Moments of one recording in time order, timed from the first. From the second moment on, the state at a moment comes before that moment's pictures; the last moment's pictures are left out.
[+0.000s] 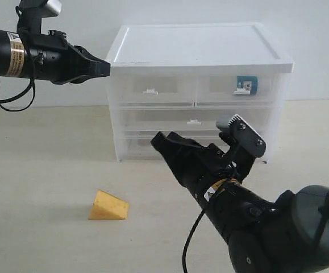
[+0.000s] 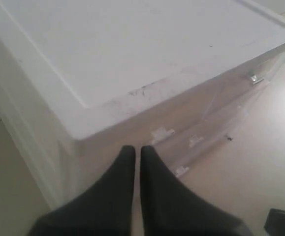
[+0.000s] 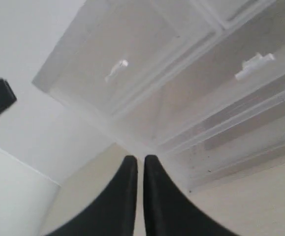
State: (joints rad) left arm -0.21 1.71 -1.22 1.74 -0.54 -1.67; right arm 0.88 1.91 -0.66 0.47 -1.17 0.70
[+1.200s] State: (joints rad) left arm -0.20 1.80 -1.29 1.71 -0.50 -1.62; right arm 0.88 2.06 -1.01 0.69 -1.13 1.04
